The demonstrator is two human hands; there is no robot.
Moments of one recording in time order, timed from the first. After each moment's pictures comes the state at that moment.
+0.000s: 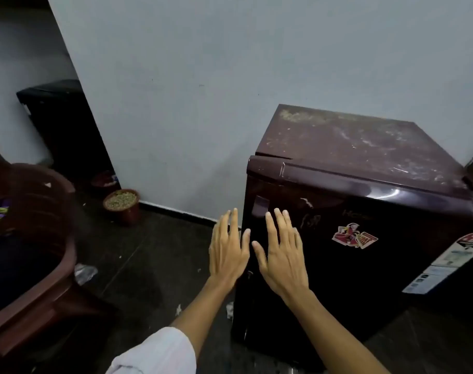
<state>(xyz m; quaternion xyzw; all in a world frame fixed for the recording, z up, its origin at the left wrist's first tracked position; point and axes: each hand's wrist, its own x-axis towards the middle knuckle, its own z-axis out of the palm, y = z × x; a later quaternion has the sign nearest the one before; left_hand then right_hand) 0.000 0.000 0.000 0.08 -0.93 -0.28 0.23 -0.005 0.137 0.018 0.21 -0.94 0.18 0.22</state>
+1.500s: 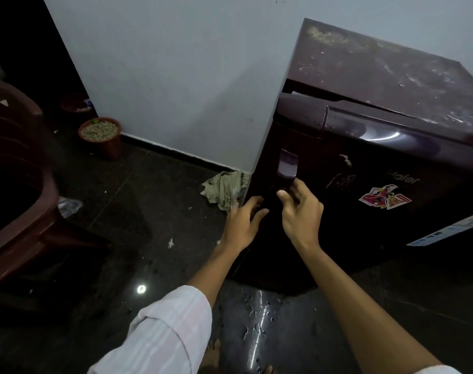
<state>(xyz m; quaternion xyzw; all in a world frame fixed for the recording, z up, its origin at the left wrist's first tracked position) 0.002 -0.013 -0.089 0.01 -0.85 -0.51 0.11 -0.003 0.110 0.015 0.06 -0.85 0.51 0.12</state>
